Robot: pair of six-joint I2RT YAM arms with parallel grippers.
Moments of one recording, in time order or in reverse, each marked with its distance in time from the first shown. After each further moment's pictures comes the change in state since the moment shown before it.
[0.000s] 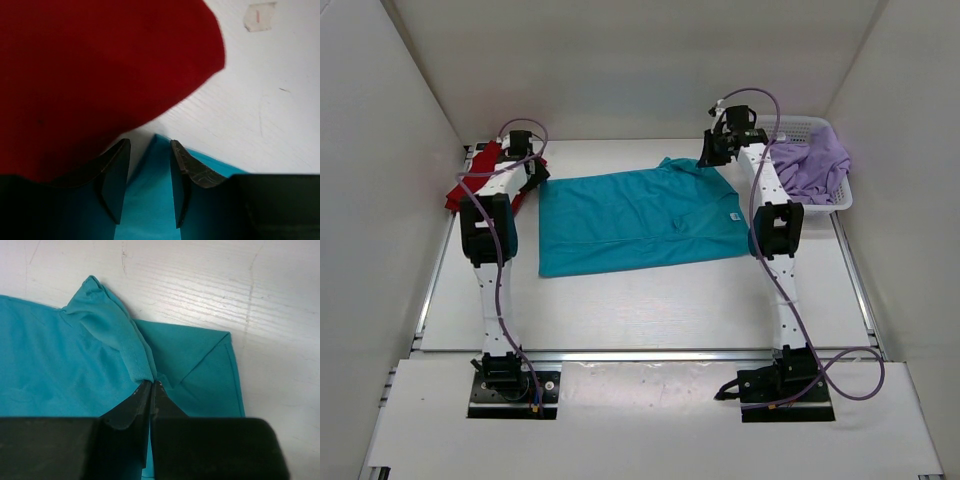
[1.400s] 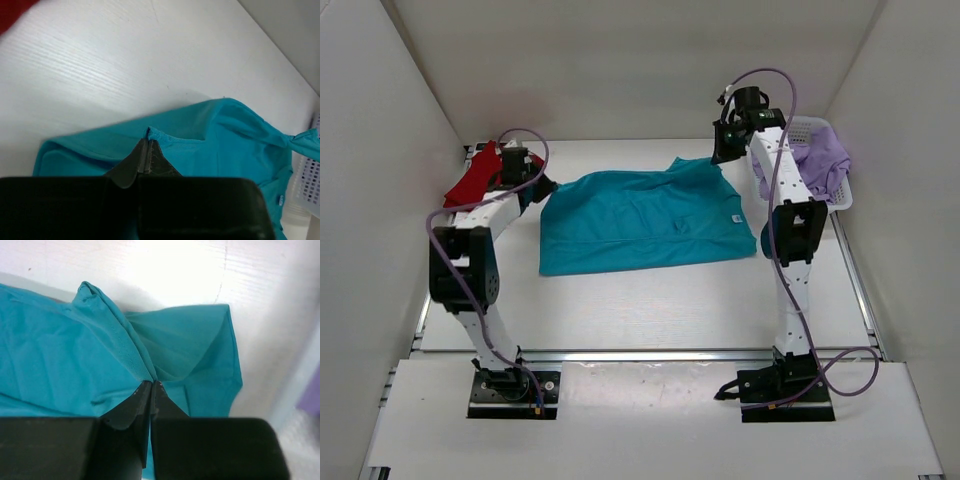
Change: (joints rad) left arm -0.054 -0.545 -0.650 0.299 0.211 -0.092; right arm 0.016 -0.305 -0.217 -0.192 0.119 -0.023
